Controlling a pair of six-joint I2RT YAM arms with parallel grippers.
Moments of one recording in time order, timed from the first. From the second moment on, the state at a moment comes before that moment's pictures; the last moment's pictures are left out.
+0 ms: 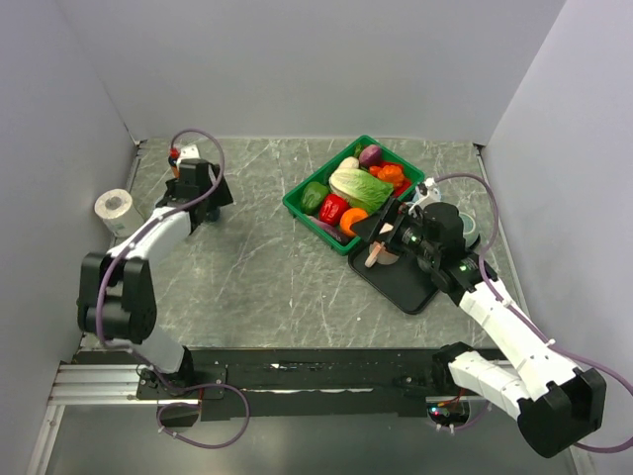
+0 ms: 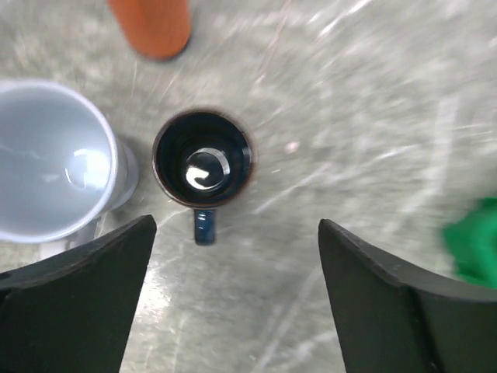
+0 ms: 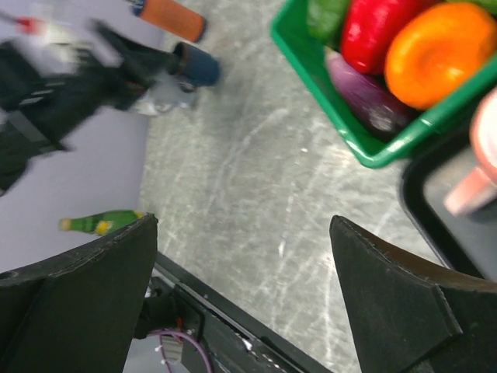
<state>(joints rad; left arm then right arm) -0.14 1.61 1.10 -0.15 -0.28 -0.39 0.39 0.94 0.79 -0.22 -0.23 0.80</state>
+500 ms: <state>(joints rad) -0.14 1.34 1.14 -0.22 0.08 -0.33 0.40 1.02 0.85 -0.48 0.16 0.76</state>
